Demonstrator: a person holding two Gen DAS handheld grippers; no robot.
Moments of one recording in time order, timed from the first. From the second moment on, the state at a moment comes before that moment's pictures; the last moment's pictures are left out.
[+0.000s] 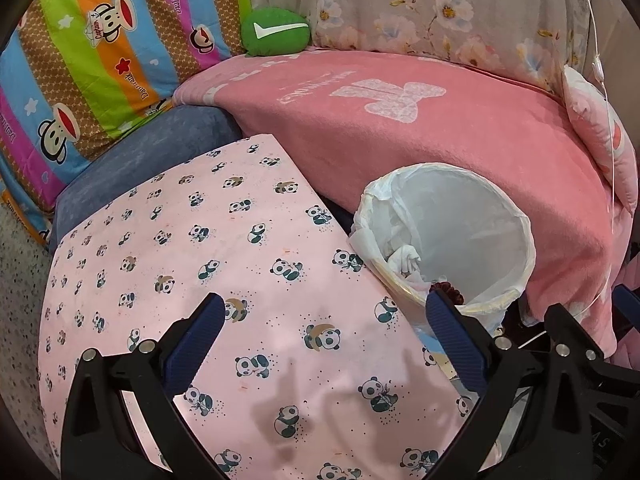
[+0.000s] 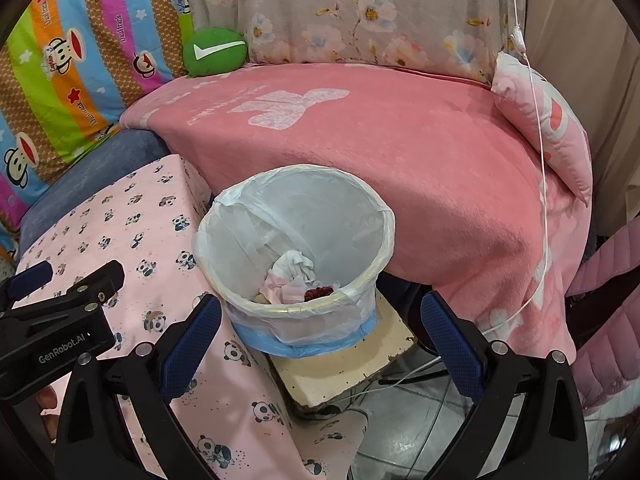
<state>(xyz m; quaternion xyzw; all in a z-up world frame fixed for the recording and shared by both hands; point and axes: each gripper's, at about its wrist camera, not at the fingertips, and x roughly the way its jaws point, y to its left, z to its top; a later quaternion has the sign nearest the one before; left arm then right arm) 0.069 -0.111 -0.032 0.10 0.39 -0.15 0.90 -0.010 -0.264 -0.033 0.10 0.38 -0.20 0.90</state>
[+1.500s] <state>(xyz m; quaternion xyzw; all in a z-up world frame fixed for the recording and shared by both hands) 0.069 -0.116 -0.036 0.10 0.40 -0.15 0.90 -0.011 -0.267 -0.037 0.10 0.38 -0.20 0.89</state>
